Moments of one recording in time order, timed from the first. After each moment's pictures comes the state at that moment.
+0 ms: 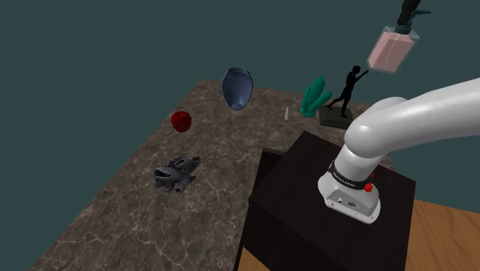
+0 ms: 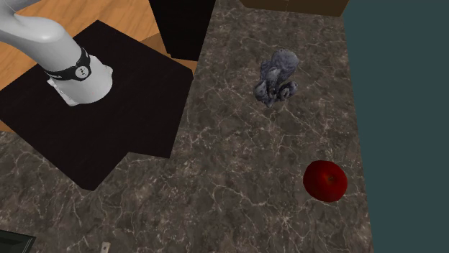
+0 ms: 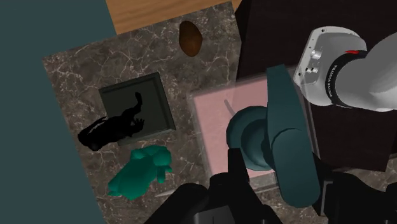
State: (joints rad) arm -0.21 -0.76 -0.57 -1.89 -0.44 1.14 -0.97
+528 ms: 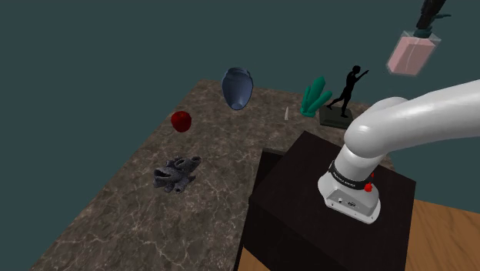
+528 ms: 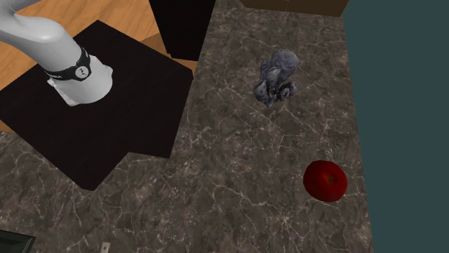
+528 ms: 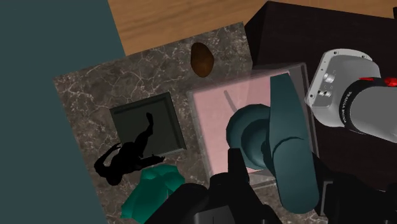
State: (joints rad) arm -0.21 -0.77 -0.68 -1.86 -0.53 1.15 -1.10
